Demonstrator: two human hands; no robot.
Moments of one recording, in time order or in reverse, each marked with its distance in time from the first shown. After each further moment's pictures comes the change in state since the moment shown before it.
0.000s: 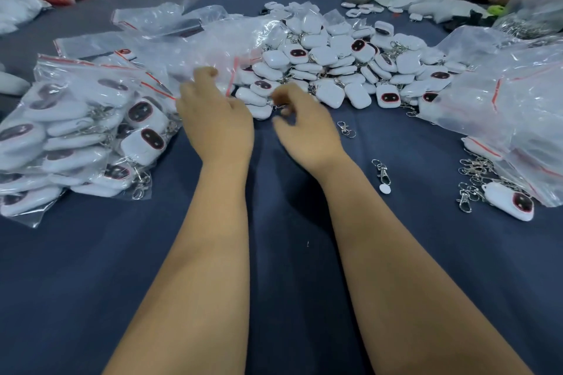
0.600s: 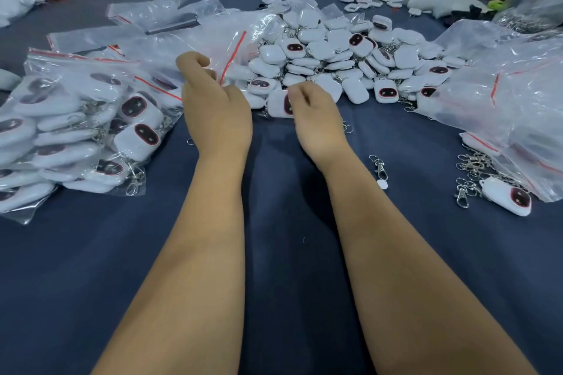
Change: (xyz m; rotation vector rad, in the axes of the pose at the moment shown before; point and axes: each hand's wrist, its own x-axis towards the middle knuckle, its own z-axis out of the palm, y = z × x) left_hand -0.003 0.007 0.001 -0.281 0.004 0.005; right_hand 0.006 -0.001 -0.007 0.213 0.127 0.230
